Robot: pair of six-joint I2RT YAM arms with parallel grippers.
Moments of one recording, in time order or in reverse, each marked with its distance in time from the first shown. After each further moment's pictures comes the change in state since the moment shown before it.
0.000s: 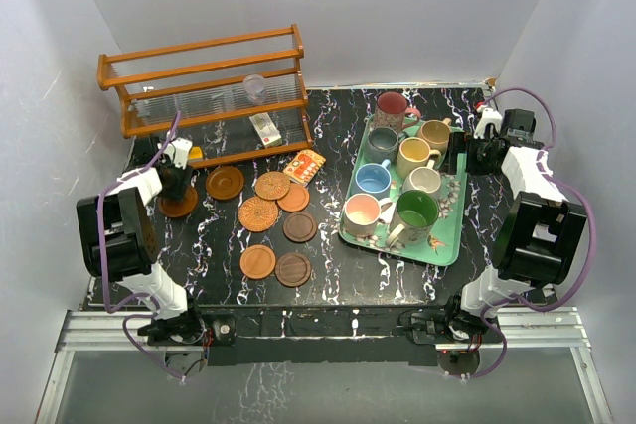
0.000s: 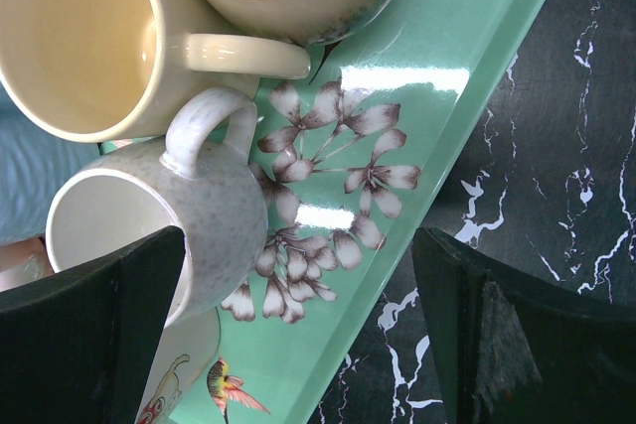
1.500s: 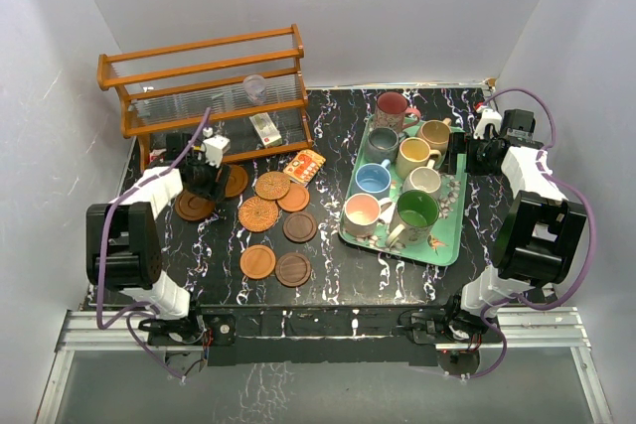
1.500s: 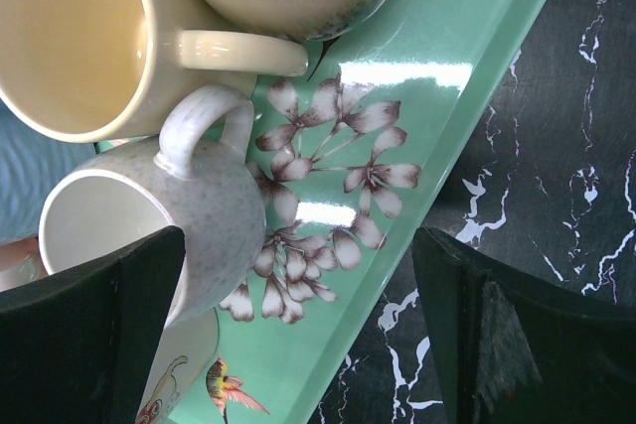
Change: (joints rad) left arm -0.186 -0.100 -0.006 -0.119 0.238 -0.105; right arm 0.000 0.008 0.000 -0.001 0.001 0.000
